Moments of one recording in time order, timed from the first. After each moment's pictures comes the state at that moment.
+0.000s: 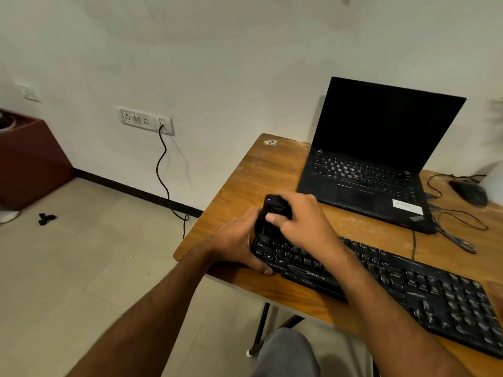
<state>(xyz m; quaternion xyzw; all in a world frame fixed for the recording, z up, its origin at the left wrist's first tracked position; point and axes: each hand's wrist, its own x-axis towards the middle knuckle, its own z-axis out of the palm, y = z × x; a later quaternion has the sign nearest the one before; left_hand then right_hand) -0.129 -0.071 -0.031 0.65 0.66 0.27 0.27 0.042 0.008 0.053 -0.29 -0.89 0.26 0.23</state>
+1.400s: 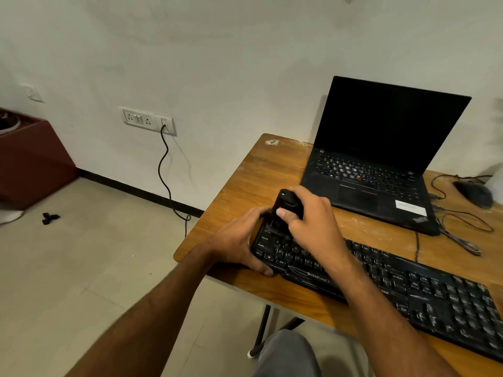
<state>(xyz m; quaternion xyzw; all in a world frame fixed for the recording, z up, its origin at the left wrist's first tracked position) -0.130 -0.071 -0.032 0.65 0.65 0.28 0.27 0.052 0.013 0.046 -0.32 -0.86 0.28 0.28</state>
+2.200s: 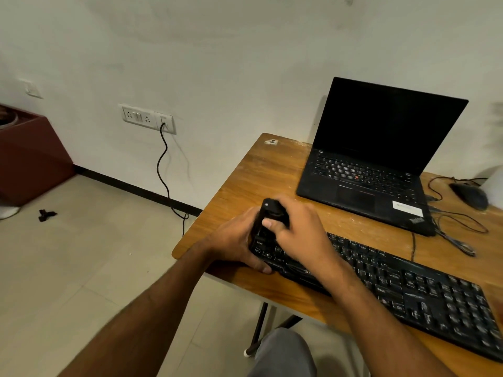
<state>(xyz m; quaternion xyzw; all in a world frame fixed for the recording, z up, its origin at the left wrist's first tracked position) -0.131 -0.071 -0.035 0.66 0.64 0.28 0.26 0.050 -0.009 0.048 -0.27 -0.88 0.29 0.25</state>
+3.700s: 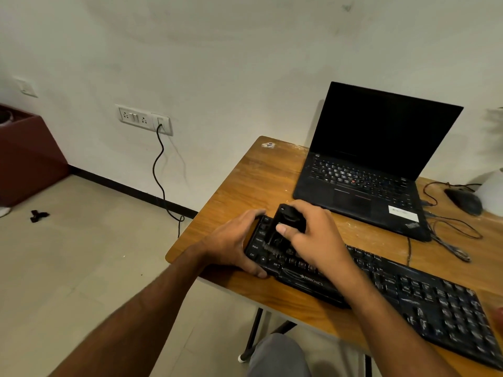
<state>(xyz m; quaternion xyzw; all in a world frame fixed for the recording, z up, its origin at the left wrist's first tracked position) -0.130 -0.071 -0.033 0.65 0.66 0.26 0.28 0.073 0.007 0.052 -0.33 -0.87 0.29 0.24</state>
